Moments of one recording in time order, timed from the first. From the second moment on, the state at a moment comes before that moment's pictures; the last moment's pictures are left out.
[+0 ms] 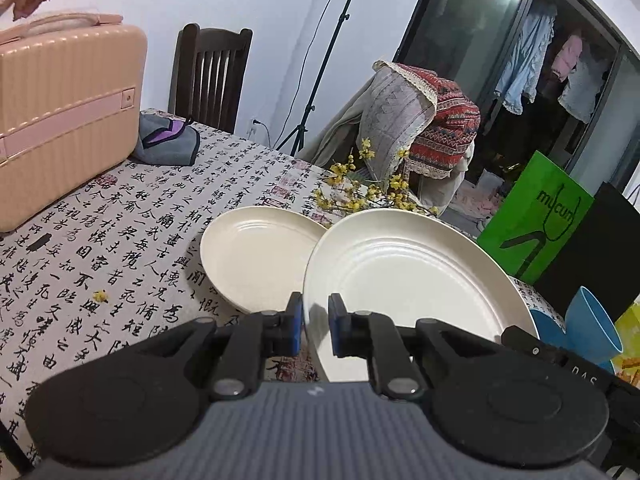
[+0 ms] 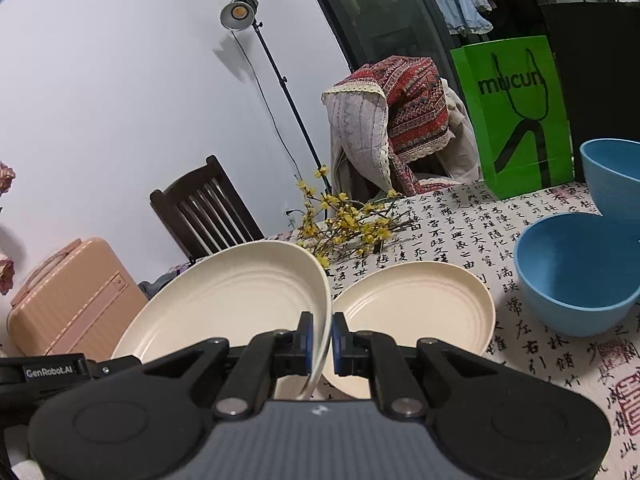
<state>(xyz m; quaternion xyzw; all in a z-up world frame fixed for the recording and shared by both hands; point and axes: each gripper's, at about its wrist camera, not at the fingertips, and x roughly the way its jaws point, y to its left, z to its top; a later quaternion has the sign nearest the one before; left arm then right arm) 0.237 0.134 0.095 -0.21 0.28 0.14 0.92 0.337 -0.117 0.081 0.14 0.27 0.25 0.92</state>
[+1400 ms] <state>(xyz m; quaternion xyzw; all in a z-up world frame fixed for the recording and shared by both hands) 0.182 0.086 0.090 -0.20 0.27 0.07 0.94 0.264 -0.180 0.079 0.16 0.24 0.21 0.93</state>
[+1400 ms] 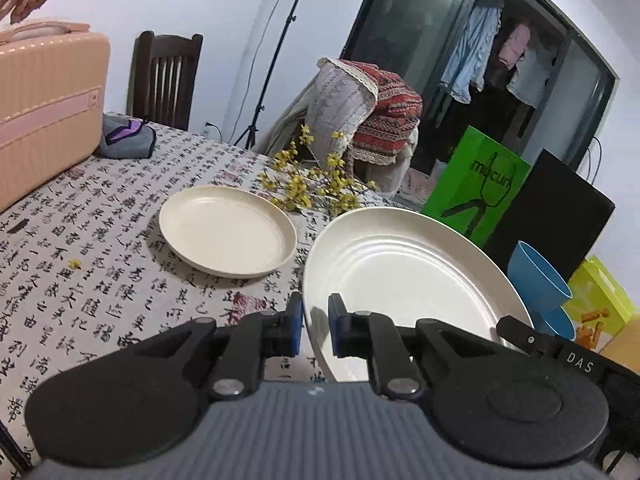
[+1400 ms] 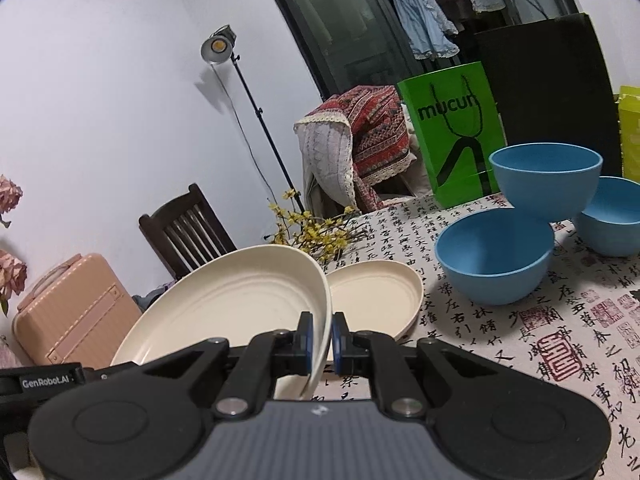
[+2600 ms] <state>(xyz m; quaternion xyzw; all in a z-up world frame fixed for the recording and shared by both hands) 0.141 0.040 0.085 -0.19 0.26 0.02 0.95 0.212 -0.235 0.066 0.17 0.23 0.18 0.94</state>
